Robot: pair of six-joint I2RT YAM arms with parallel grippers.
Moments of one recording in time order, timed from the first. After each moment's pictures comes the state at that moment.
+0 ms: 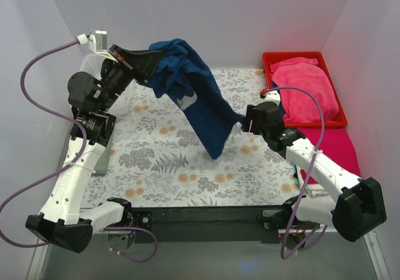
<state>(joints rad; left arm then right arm) -0.28 1.11 1.39 0.19 0.43 -0.62 0.52 1.20 0.85 -0.28 0.33 0.39</state>
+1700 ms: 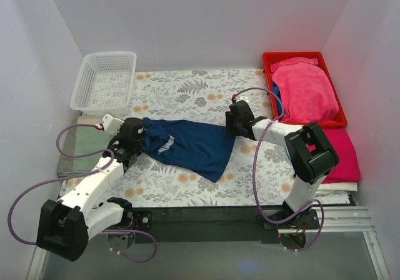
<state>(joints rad) -0.34 1.04 0.60 -0.17 -0.62 -1.09 0.55 1.74 0.98 -0.10 0.23 0.34</state>
